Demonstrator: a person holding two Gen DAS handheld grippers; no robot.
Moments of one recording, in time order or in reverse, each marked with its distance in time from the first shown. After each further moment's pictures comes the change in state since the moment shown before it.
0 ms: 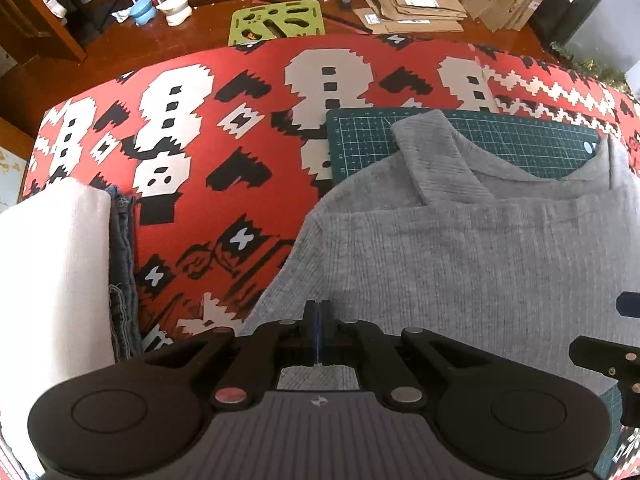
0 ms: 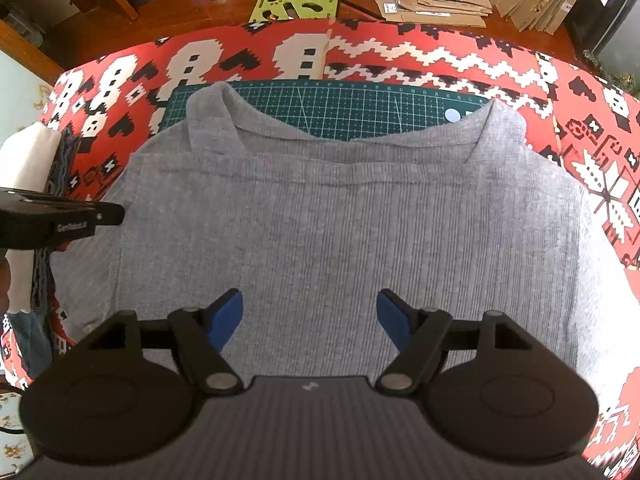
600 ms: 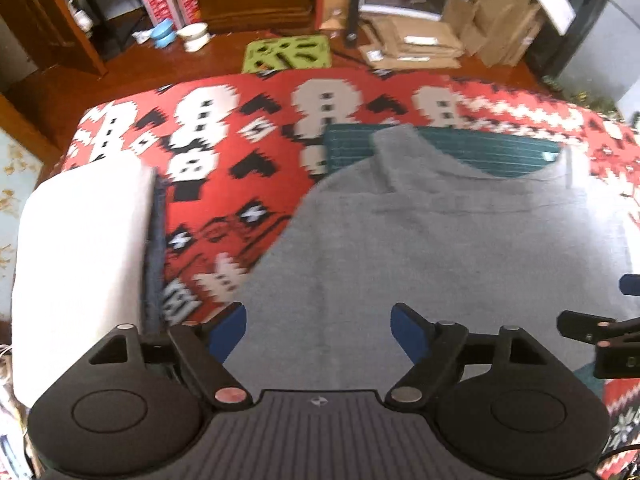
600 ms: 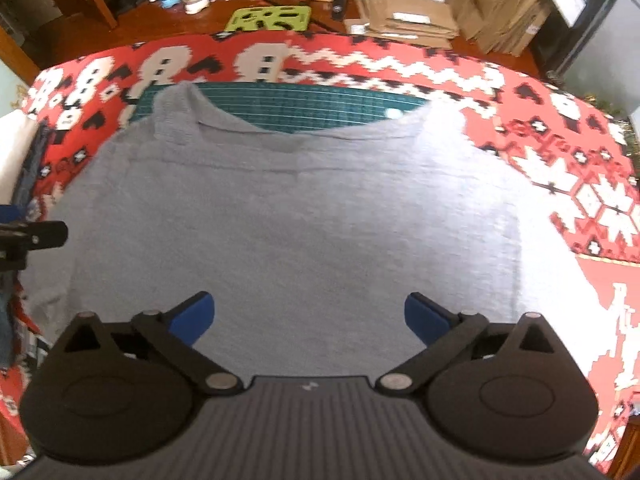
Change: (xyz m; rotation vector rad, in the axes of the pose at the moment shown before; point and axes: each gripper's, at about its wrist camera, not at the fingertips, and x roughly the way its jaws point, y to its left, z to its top) left arm -0.053 -0.015 -0.049 -0.027 -0.126 -0.013; right arm -0.017 -0.022 -0.033 -0.024 -0.081 -0.145
